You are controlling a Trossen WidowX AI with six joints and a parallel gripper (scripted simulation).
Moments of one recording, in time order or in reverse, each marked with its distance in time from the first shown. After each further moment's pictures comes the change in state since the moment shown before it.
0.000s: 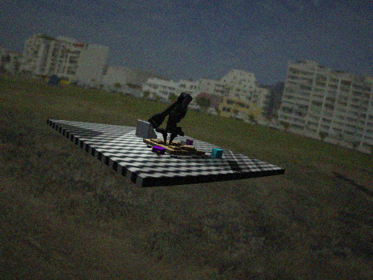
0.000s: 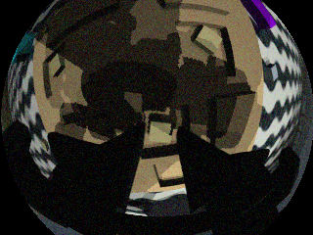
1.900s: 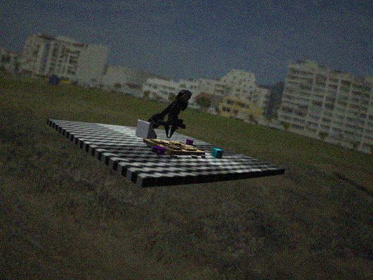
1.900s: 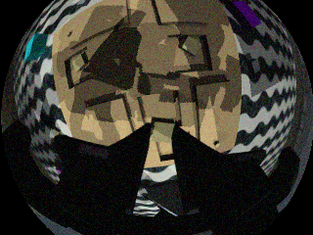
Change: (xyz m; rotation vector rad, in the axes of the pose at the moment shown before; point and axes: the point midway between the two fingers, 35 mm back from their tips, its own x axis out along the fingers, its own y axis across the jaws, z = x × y) arm -0.050 -0.001 -0.002 0.016 0.012 0.006
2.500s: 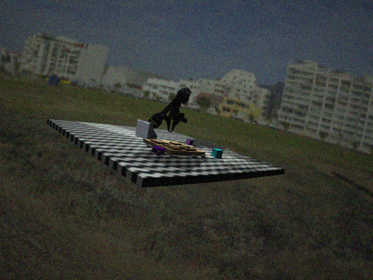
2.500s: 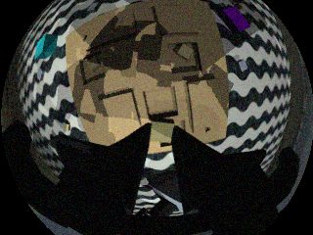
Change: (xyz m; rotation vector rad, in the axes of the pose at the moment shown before) arm -0.041 0.002 0.000 -0.001 -0.007 -0.002
